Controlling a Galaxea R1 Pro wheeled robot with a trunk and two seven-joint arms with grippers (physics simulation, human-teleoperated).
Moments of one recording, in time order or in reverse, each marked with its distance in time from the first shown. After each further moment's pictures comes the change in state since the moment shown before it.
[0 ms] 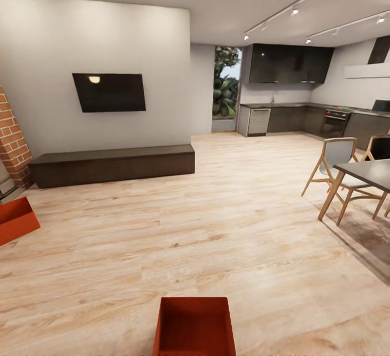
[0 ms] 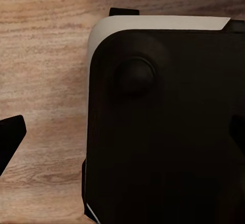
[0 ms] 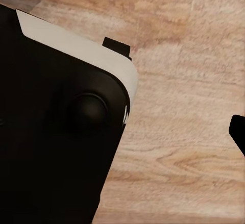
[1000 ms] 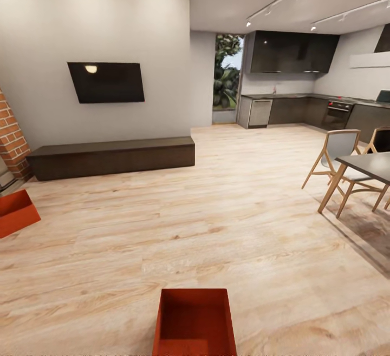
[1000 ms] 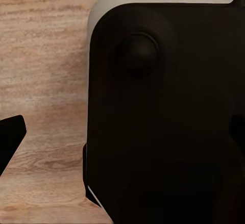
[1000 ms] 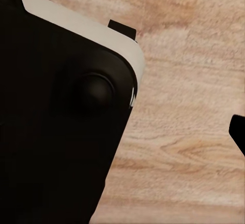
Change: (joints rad) left arm 0.000 0.000 -0.002 0.000 0.000 0.000 0.000; right arm 0.000 0.000 -0.001 0.000 0.000 0.000 -0.003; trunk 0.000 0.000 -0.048
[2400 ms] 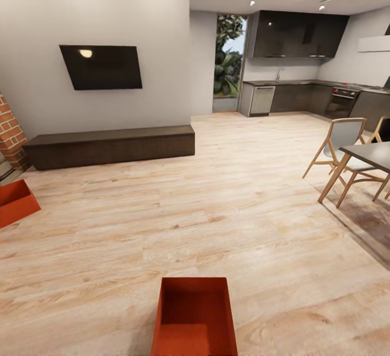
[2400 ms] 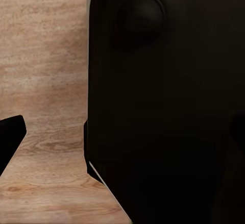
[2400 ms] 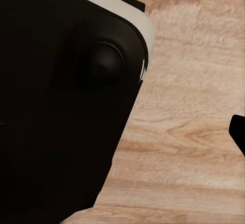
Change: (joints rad) left arm 0.000 0.000 -0.001 0.000 0.000 0.000 0.000; right arm 0.000 -0.002 -0.002 0.000 0.000 -0.001 0.000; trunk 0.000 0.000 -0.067
